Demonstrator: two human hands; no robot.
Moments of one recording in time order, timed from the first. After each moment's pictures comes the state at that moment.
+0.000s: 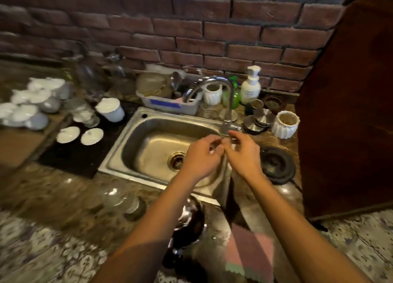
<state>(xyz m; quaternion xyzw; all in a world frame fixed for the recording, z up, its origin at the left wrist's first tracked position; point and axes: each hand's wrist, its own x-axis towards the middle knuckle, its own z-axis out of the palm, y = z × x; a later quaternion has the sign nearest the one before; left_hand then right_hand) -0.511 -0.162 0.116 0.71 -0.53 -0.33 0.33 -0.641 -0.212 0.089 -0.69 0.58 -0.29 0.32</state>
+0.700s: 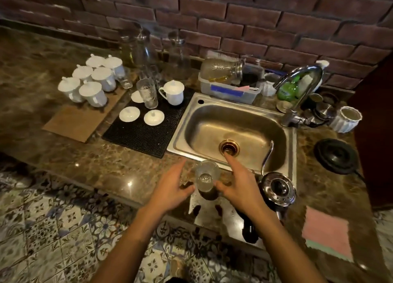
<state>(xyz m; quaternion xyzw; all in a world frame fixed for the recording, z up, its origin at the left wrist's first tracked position) -0.210 0.058 0.049 0.74 -0.56 -0.31 0.21 -0.413 -0.007 0.080 -0.76 0.53 -0.12 0.35</state>
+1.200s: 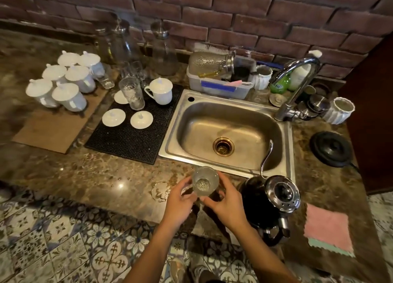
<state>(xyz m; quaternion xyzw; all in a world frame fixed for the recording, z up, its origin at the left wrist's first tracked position) -0.237 0.041 -0.005 0.68 -0.29 -0.53 0.42 -0.393 0.001 -0.017 -0.62 0.58 -0.23 0.48</state>
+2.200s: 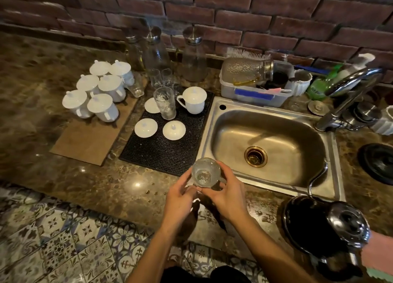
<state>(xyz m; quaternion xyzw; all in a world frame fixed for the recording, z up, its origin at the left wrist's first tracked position) -0.104 0.019 0.016 0.66 -0.26 -0.51 0.48 -0.241 -0.034 0.006 -0.61 0.55 -0.29 0.49</state>
